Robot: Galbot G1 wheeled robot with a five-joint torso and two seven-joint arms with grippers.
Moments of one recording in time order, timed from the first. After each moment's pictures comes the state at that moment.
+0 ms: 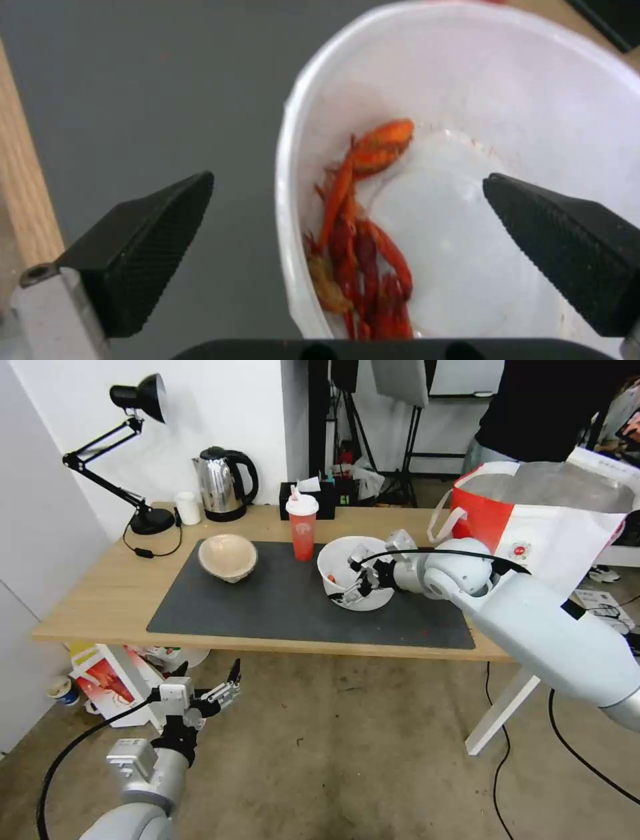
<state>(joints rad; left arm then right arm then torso) 1.77 -1.51 -0.63 -2.34 -0.24 0.23 0.07 -0.18 0.84 -0.40 1.64 0.56 -0.72 -0.45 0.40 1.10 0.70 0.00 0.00</state>
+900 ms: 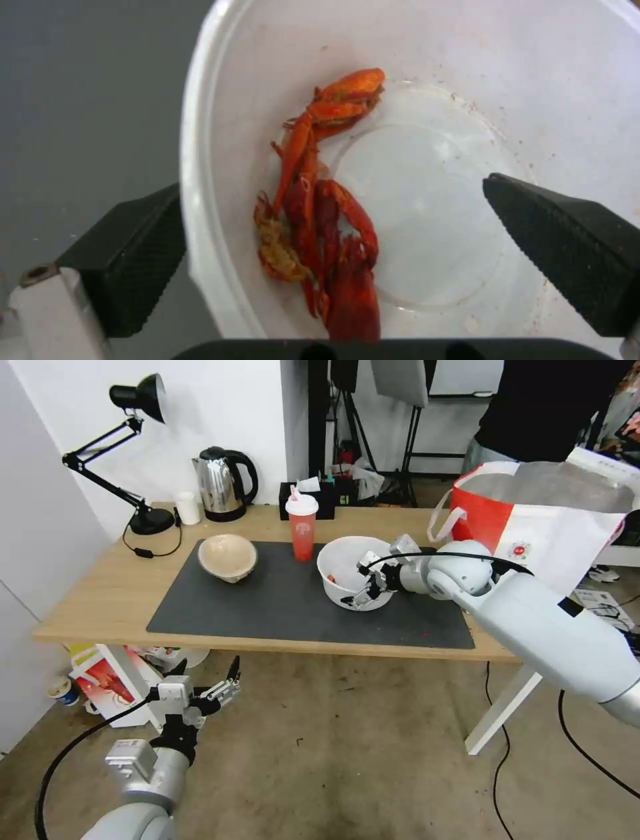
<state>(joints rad) 1.77 -1.53 -0.62 -2.34 -0.24 0.22 0.07 -0.16 0.85 -0.42 1.57 0.53 -0.72 -0.46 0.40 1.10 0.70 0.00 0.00</state>
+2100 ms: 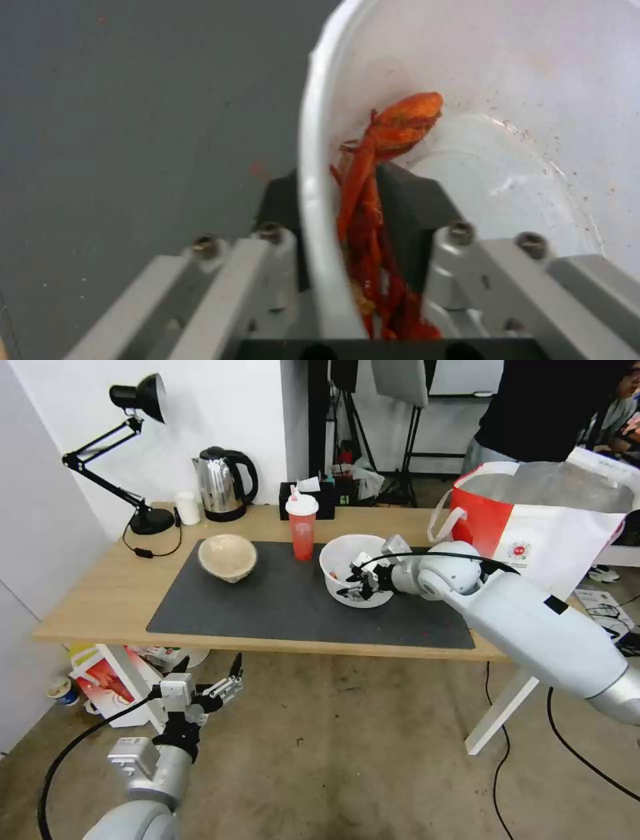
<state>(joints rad) 1.76 -1.52 -0.61 -2.34 -0.24 0.21 0.07 -0.16 0.89 -0.44 1.55 0.57 -0.72 -0.42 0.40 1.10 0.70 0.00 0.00</state>
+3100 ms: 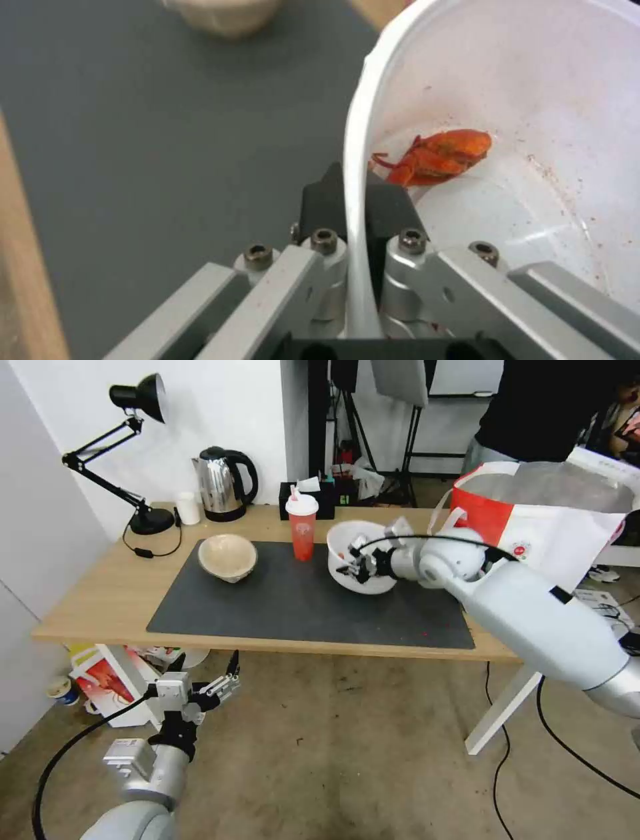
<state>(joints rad) 1.77 -1.52 -0.63 -2.35 -0.23 0.19 0.06 -0.10 0.88 -0.37 1.61 0.69 -0.72 -0.39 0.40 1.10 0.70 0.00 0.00</state>
